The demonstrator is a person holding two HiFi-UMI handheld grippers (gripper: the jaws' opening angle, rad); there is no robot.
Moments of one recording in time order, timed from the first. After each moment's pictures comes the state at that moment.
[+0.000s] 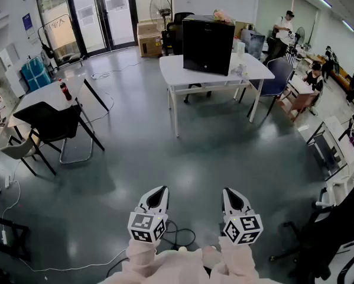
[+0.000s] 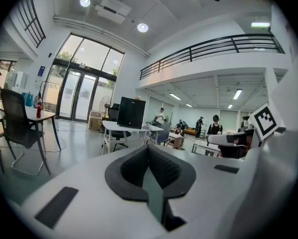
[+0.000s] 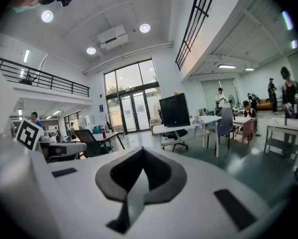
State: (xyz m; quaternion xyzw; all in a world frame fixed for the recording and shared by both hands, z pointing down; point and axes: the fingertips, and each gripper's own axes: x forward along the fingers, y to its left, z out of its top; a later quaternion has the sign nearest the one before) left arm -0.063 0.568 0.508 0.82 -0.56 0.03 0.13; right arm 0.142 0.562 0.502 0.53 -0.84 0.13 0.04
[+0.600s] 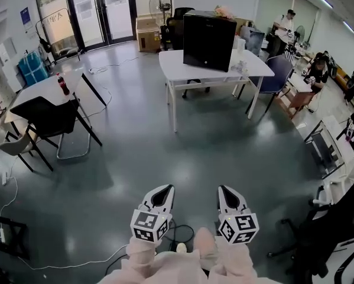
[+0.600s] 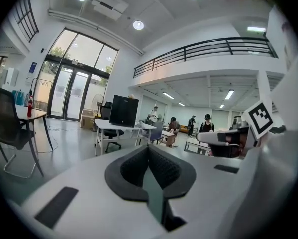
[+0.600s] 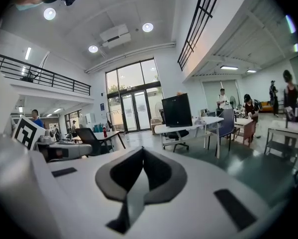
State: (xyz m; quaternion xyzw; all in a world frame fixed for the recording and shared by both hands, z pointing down) left arm -0.057 0.571 0.506 0.84 -0.52 0.04 0.12; right arm 0.108 0.566 0.497 0.53 -0.84 0.12 0.04
